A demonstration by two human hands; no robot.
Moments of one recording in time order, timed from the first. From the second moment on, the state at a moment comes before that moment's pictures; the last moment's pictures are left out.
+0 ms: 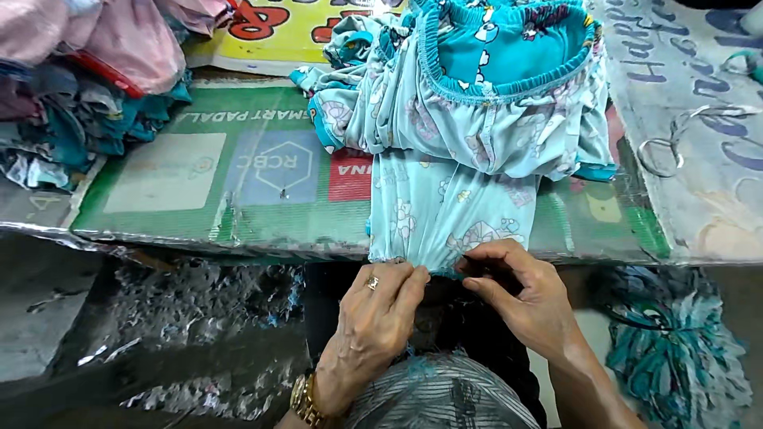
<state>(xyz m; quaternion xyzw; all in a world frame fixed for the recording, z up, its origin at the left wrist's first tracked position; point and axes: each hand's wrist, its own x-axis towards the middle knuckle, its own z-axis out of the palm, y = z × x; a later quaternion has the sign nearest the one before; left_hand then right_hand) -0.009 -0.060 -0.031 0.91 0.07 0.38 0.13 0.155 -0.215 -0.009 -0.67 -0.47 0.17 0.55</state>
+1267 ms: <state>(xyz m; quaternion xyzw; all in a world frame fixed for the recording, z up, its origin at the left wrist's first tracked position) -0.012 -0.077 -0.030 0.87 0.14 0.45 0.11 0.153 -0.190 -0.002 -0.64 -0.69 -0.17 0.31</state>
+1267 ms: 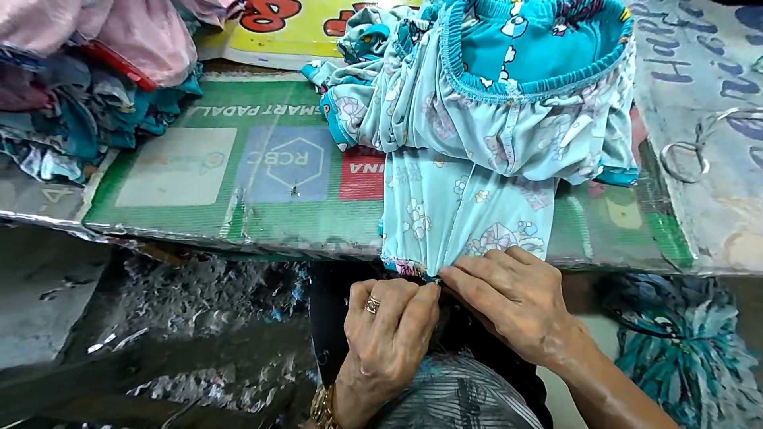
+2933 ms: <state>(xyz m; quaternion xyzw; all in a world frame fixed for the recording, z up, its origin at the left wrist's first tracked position) 0.036 -0.118 0.033 0.31 0.16 0.38 0.86 0.164 -0.223 0.040 -0.65 -0.53 0.05 0.55</state>
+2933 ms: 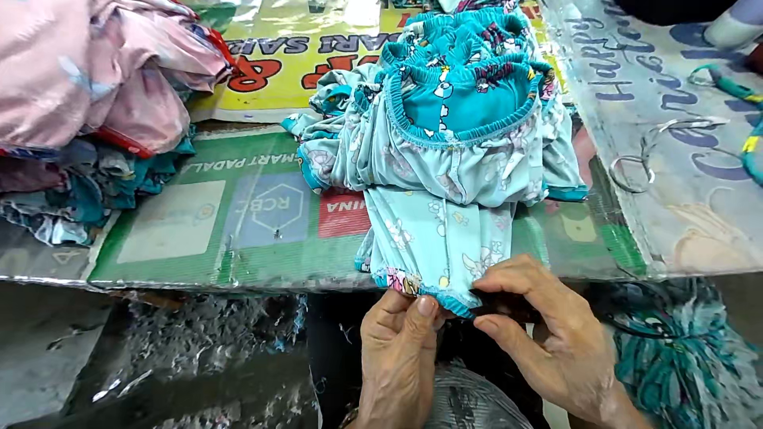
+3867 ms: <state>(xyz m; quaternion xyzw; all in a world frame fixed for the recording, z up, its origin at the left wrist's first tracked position) 0.022 -0.118 0.010 0.35 0.17 0.37 0.84 0.158 -0.203 0.022 -0.62 -0.54 0.07 0.56</state>
